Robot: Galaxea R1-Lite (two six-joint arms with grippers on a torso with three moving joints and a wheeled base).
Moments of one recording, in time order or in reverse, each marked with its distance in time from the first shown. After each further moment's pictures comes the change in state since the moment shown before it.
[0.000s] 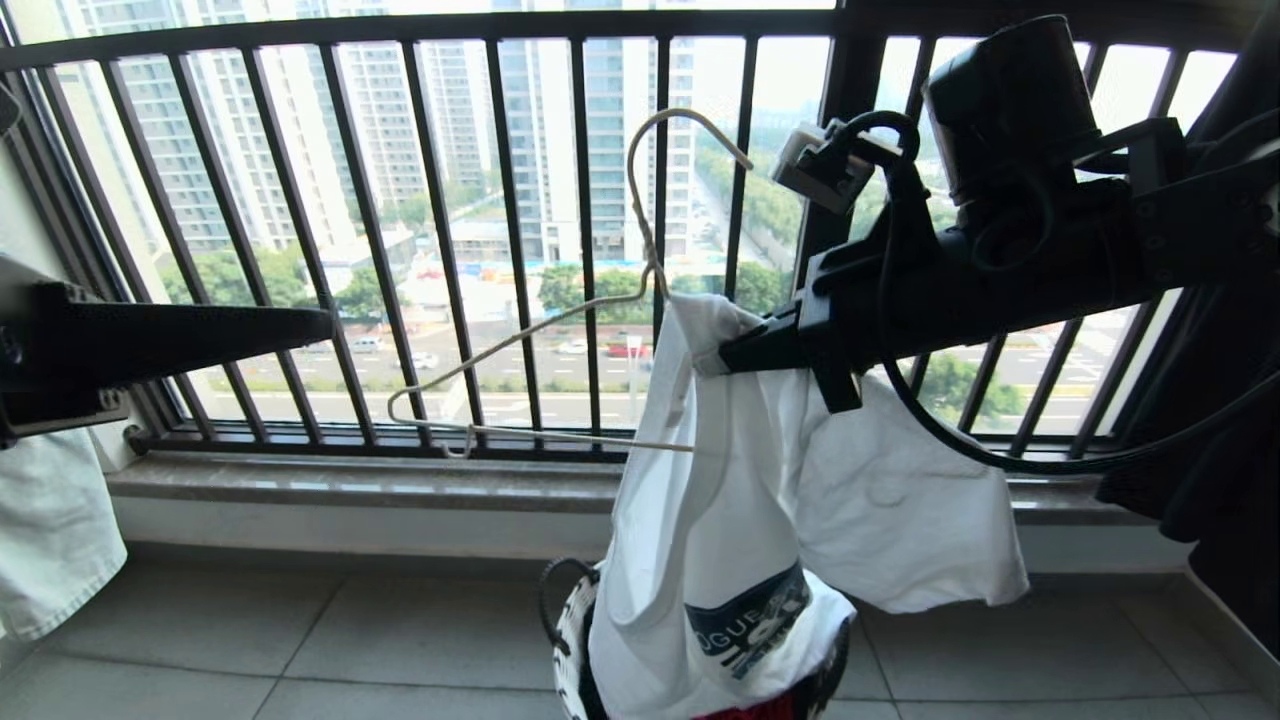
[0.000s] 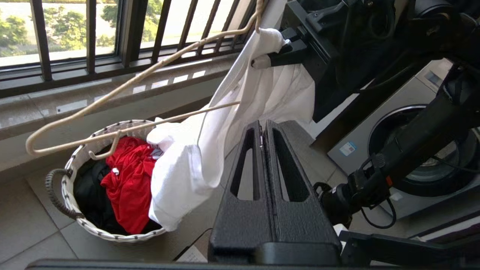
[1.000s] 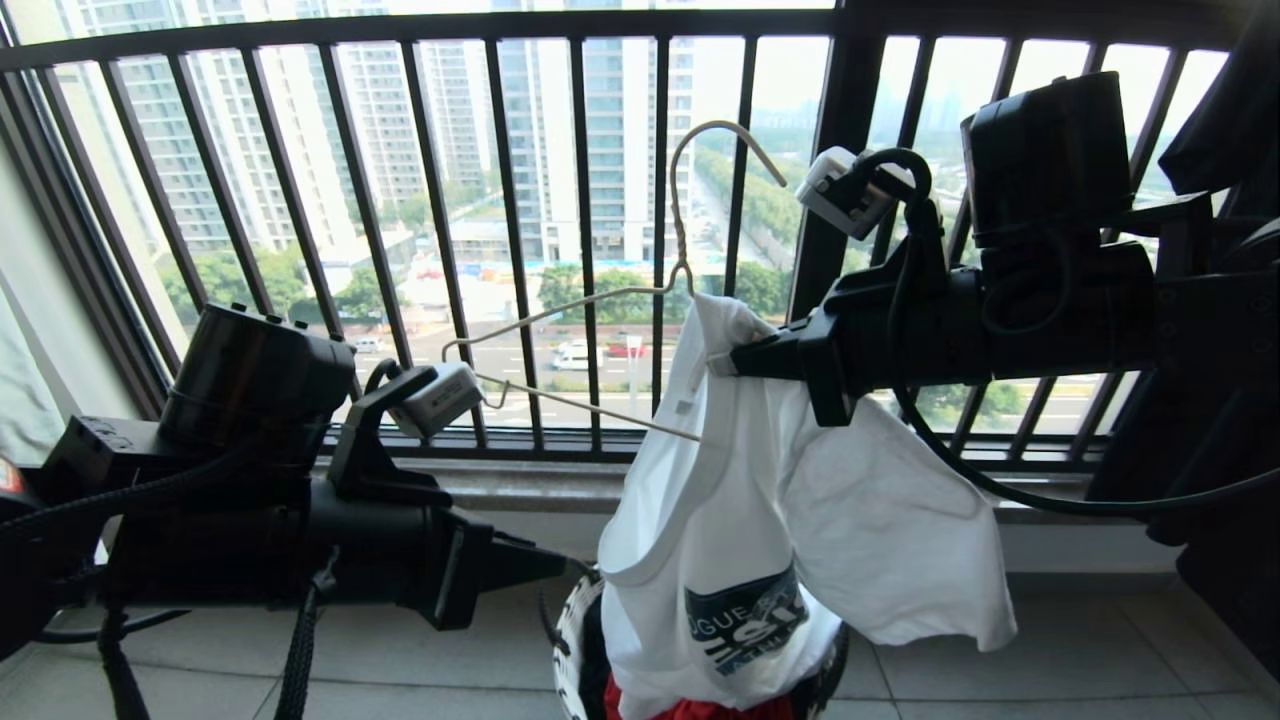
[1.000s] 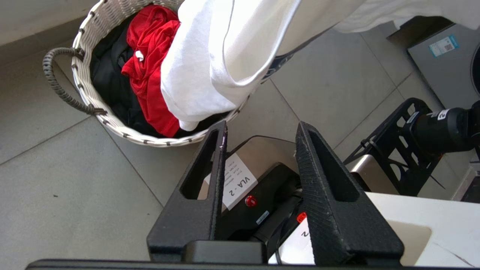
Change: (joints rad) left arm -0.377 0.352 0.175 -0.076 0.424 0.142; right arm -0.002 -0.081 0.275 -0.322 -0.109 0.141
